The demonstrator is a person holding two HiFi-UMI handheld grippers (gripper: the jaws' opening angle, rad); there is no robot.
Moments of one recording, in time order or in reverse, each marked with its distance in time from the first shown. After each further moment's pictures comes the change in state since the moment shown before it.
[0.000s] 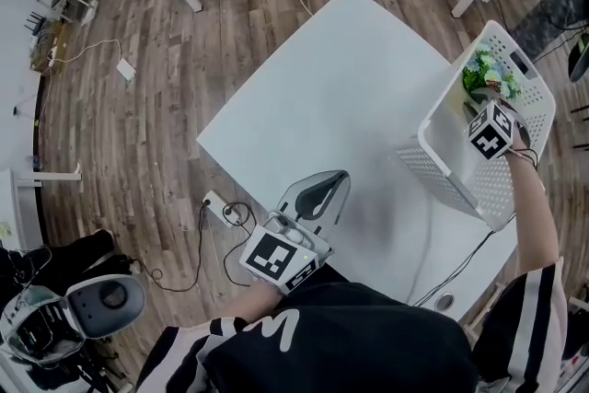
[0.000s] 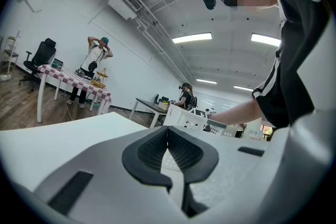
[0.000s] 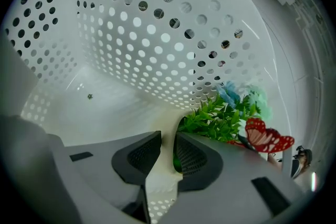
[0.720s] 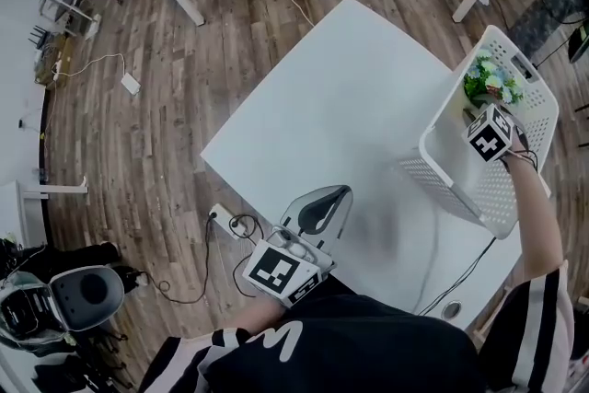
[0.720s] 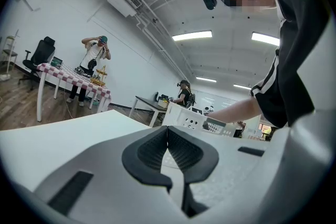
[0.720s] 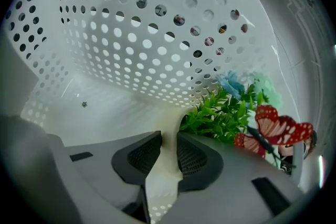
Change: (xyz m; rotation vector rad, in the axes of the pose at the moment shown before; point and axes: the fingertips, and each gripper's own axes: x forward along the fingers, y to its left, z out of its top) left arm 0.003 -0.003 -0.003 -0.001 0.024 -0.004; right arm 0.010 -0.001 -0.002 0.109 0.009 0.023
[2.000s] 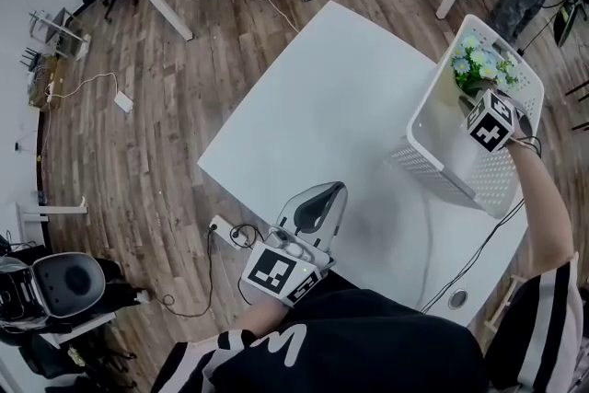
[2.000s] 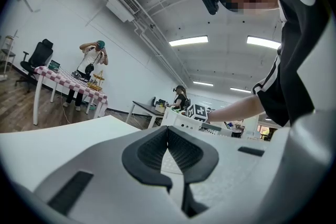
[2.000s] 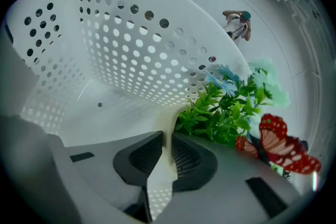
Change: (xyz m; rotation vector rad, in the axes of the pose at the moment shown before) left arm -0.006 -0.006 0.007 0.017 -0.057 -0.026; right arm -0.045 -0.007 0.006 -0.073 -0.007 -0.016
